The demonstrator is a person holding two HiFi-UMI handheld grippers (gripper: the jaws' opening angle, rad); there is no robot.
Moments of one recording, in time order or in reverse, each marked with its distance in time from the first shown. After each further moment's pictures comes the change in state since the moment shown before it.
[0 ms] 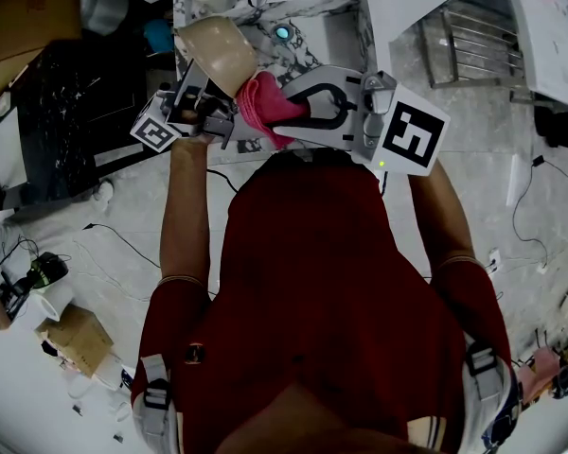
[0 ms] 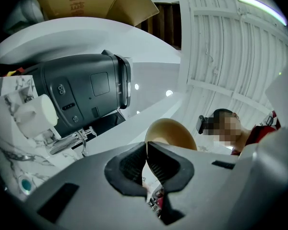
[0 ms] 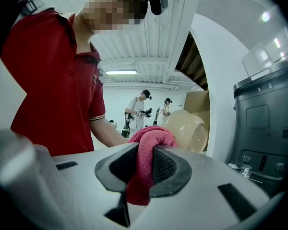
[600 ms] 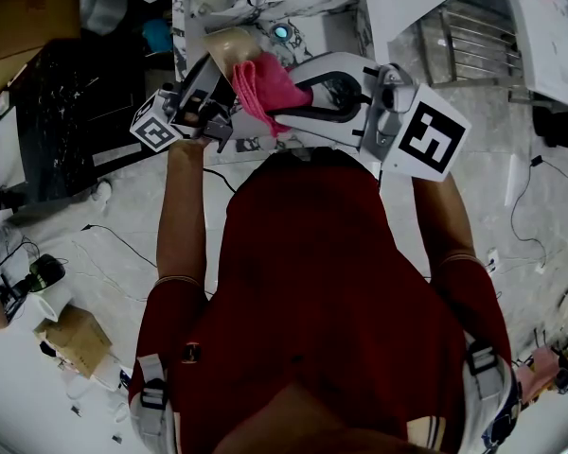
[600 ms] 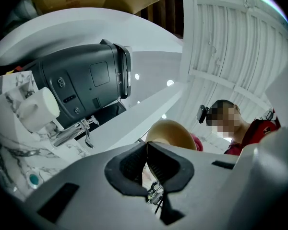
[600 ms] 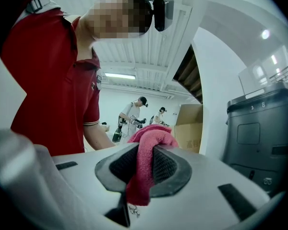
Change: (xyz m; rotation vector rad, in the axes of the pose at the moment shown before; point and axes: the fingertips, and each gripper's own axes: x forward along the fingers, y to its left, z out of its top) left arm -0.007 0.003 -0.023 0.018 0.142 0.014; right arm -0.014 -0.014 0.035 -0.071 -0.091 -0.098
